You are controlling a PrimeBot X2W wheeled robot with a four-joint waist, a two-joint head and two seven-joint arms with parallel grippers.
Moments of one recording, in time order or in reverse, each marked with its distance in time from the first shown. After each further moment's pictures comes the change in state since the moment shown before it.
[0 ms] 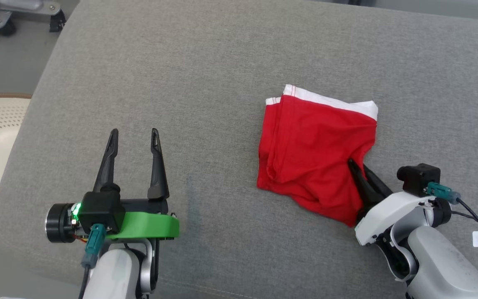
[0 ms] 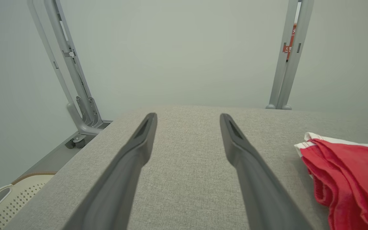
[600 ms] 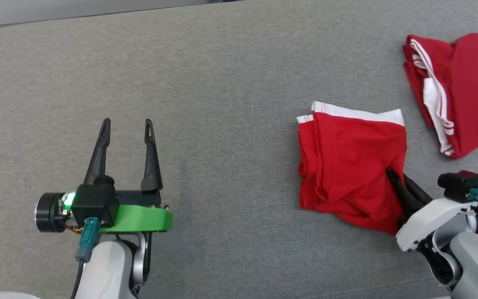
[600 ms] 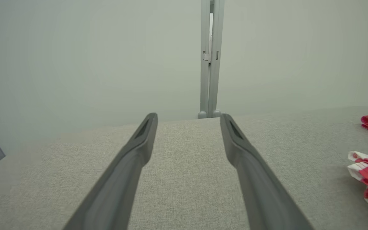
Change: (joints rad) left arm -0.022 0.014 0.030 -0.010 0.042 -0.029 0.000; right arm 0.038 -0.193 0.069 -0.006 0.155 0.001 -0.040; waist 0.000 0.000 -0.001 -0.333
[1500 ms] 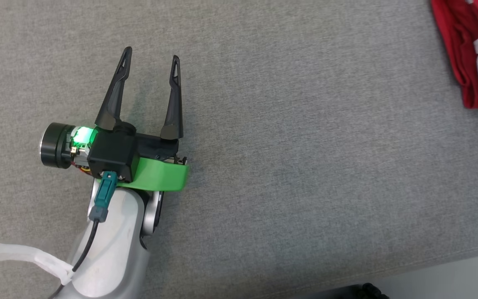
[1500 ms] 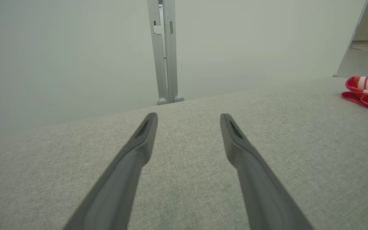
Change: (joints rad) left arm -0.230 -0.003 -0.079 0.007 0.065 -0.043 0.000; right arm -0.570 -0.370 0.013 0.380 0.116 0.000 -0.049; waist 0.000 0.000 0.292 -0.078
